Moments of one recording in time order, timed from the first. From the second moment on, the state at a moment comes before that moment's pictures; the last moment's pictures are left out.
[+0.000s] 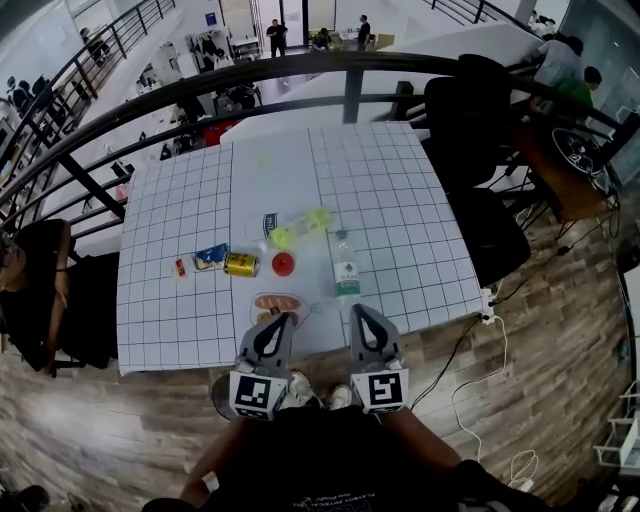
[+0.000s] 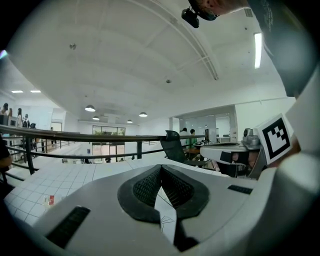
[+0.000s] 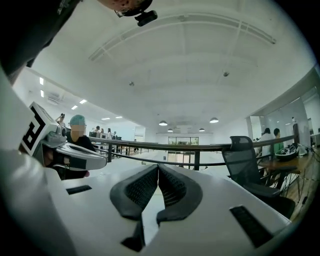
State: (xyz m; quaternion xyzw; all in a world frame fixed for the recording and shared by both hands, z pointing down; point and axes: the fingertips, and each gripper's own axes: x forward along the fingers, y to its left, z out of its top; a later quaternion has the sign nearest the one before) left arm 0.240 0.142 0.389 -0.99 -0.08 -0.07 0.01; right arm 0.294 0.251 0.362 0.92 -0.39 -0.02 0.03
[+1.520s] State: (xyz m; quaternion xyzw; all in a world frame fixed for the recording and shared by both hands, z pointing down) left arm 0.310 0.100 0.428 -0.99 -0.04 -0.09 -0.05; right arm 0.383 0.222 0.465 0.90 -0.40 0.18 0.09
